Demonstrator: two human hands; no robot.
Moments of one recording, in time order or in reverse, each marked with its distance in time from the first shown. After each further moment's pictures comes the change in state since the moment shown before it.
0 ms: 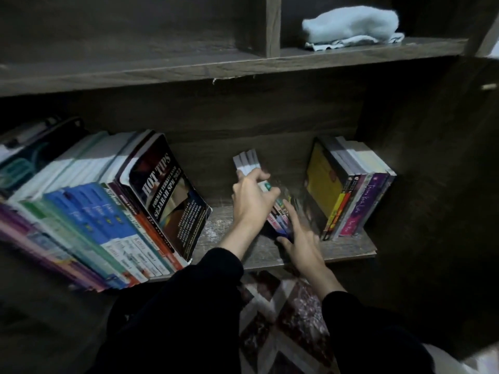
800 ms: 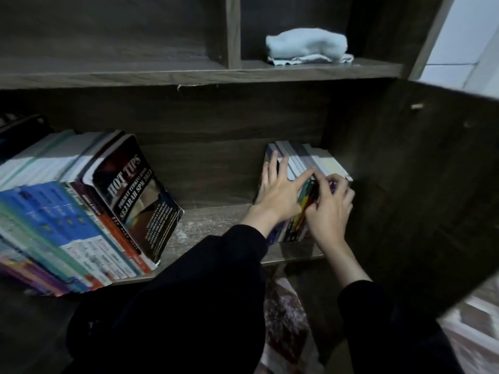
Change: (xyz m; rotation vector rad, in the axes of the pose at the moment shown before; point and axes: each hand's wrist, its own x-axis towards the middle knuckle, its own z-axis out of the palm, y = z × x) left_hand -0.006 0.062 0.060 0.570 -0.426 0.560; right_hand -0.004 0.004 -0.117 -0.138 0.528 0.072
